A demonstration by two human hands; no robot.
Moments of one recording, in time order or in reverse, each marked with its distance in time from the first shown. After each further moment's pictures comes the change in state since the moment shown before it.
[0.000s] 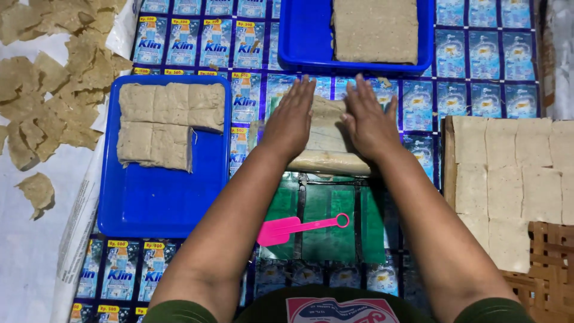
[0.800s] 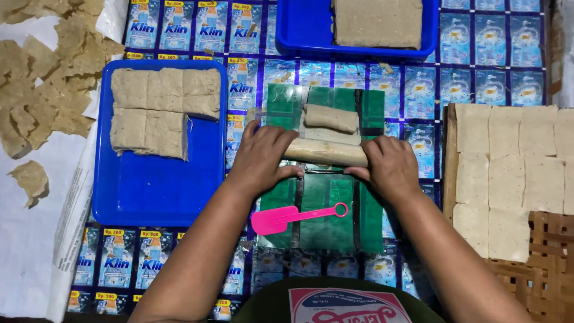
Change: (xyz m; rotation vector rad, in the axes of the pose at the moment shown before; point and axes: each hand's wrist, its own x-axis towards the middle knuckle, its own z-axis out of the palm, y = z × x) left_hand -0.102 -0.019 -0.012 0.237 0.087 0.278; right_hand -0.106 0.042 0.030 -0.267 0.295 -0.323
